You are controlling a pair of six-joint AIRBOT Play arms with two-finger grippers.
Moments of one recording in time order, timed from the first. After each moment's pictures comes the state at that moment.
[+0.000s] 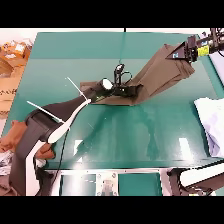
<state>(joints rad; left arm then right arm) -0.64 -2.07 1.72 0.56 -0.56 -1.28 -0.24 -1.68 1.99 -0.66 1.72 1.37</state>
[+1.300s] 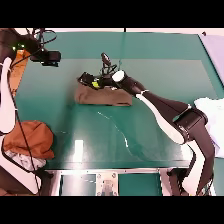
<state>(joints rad) -0.01 -1.83 2.11 1.38 -1.48 -1.45 0.59 -1.99 1.75 -0.51 0.55 1.44</state>
